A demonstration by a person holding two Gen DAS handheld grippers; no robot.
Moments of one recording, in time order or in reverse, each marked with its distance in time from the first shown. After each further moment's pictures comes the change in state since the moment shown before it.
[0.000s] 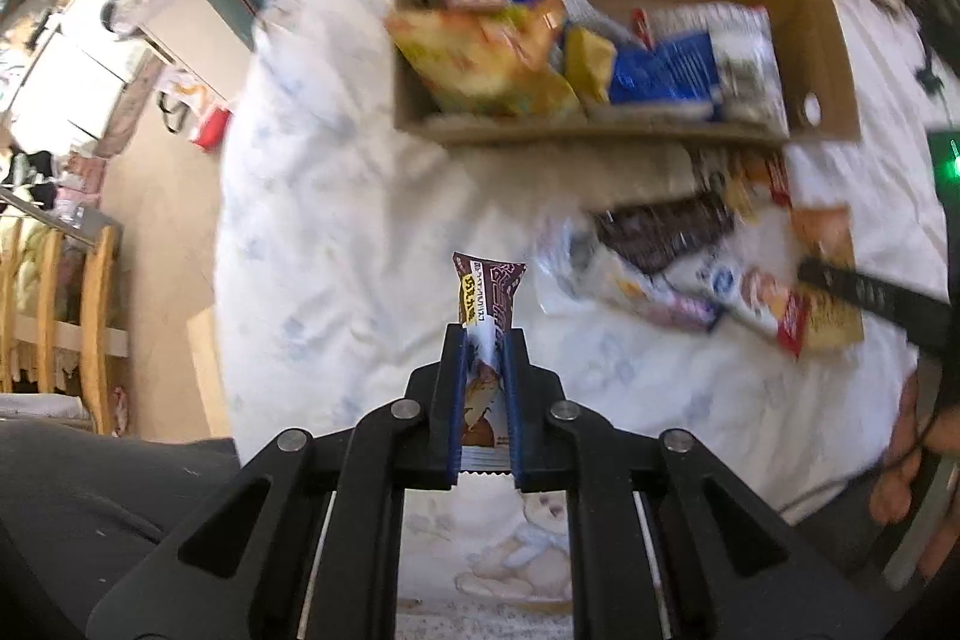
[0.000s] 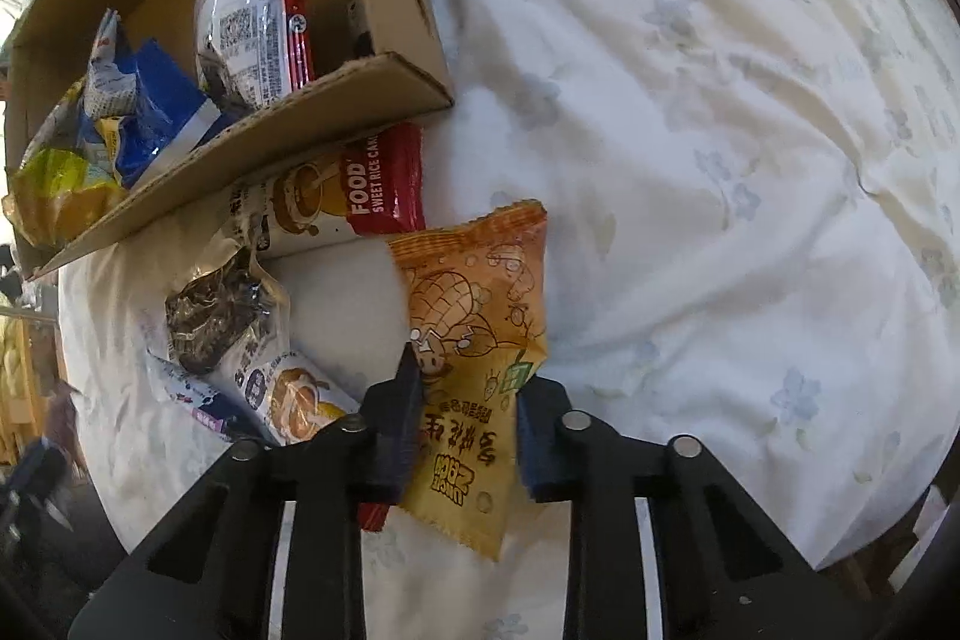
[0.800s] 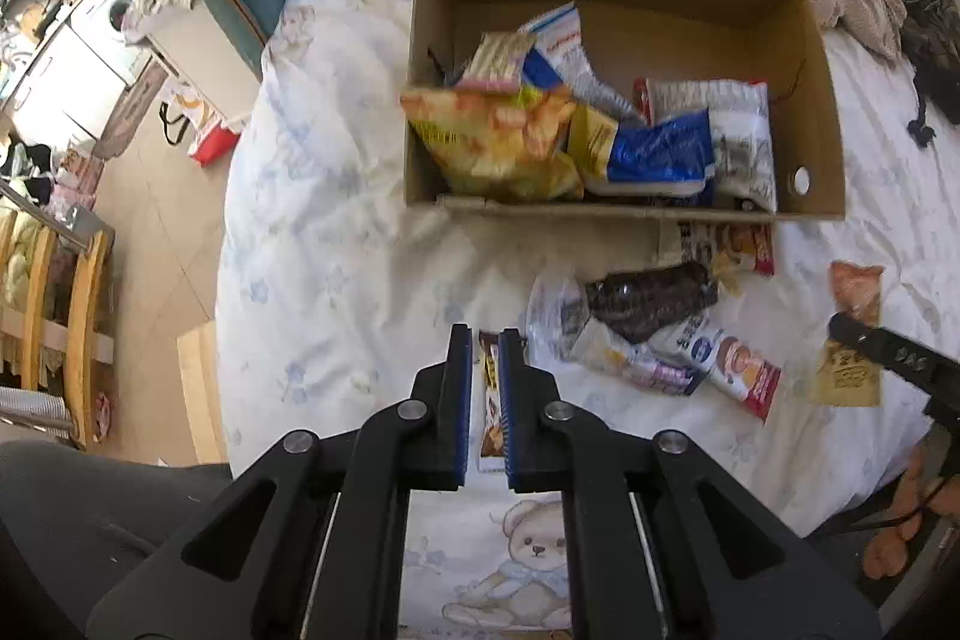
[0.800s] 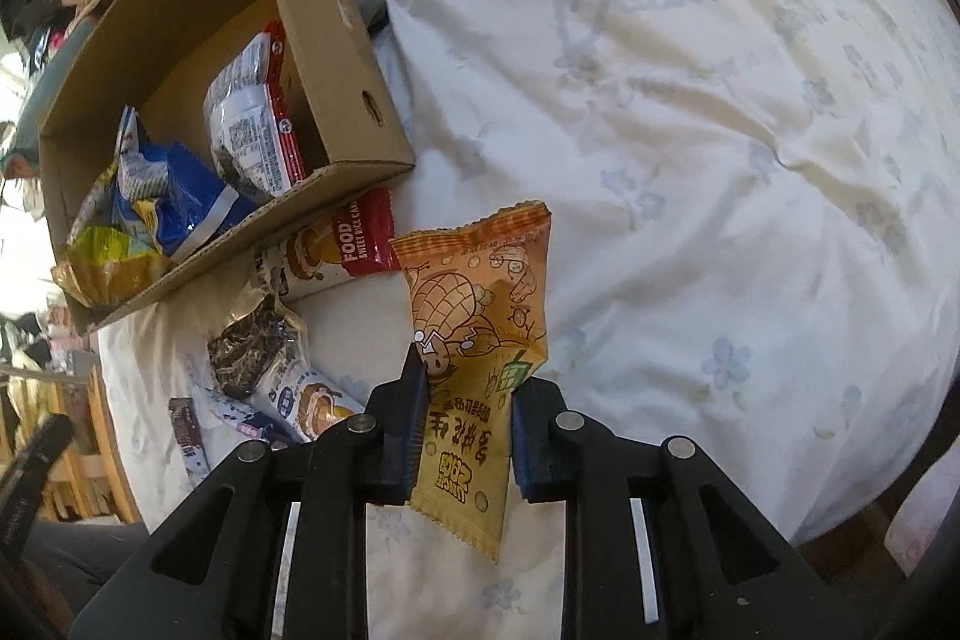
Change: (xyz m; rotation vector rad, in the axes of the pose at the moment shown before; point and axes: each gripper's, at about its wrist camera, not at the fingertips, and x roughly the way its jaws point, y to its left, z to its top) left arm 0.000 0.022 0.026 -0.054 -0.048 -0.054; right arm -0.053 -0.035 -0.004 0.112 -0.101 0.041
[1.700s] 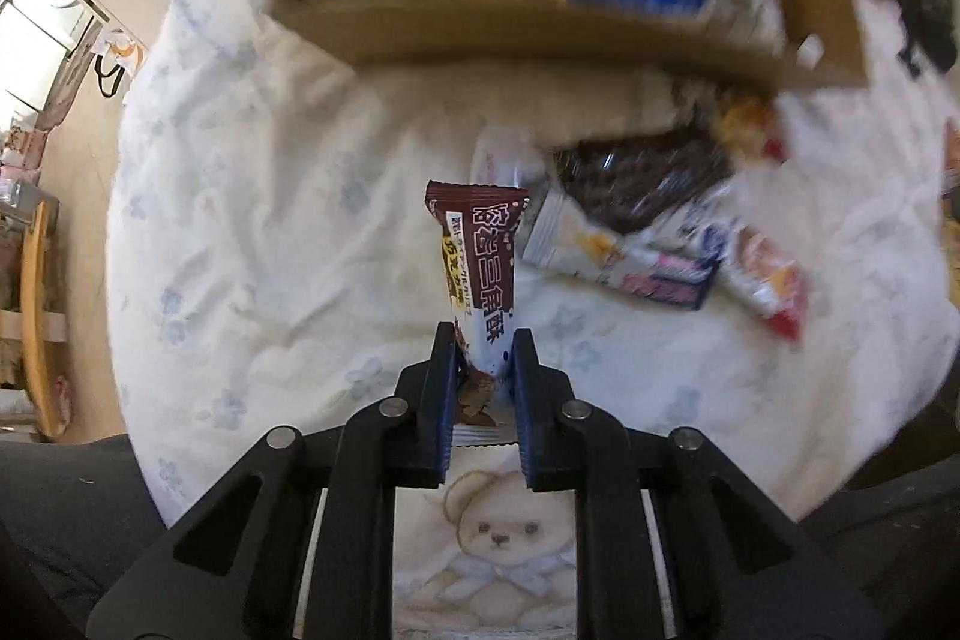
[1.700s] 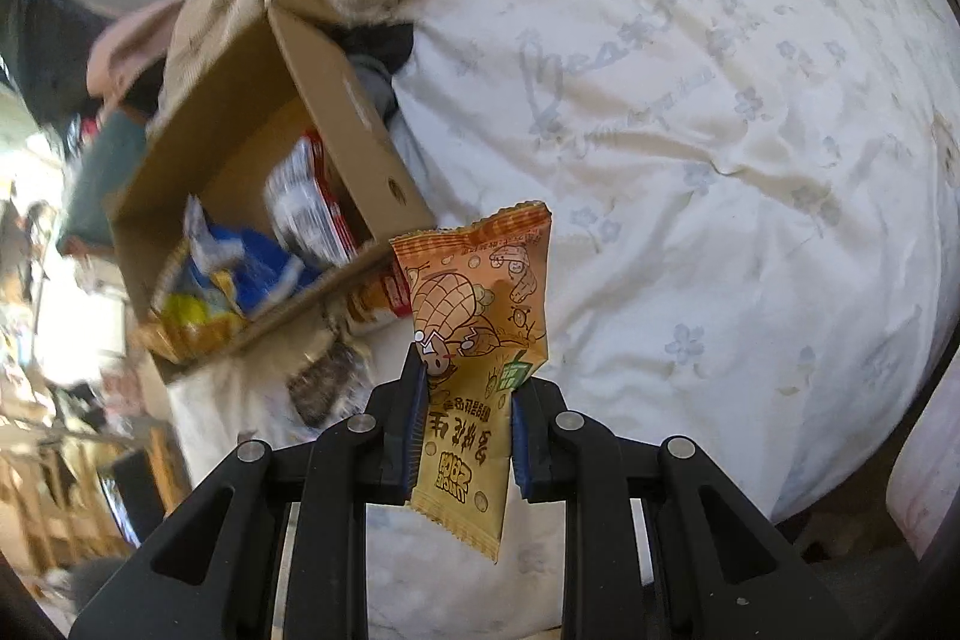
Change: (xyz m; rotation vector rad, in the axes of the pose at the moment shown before) left arm 0.053 -0.024 -0.030 0.040 0.135 -0.127; right arm -0.053 -0.020 -0.005 0.159 -0.130 0.168
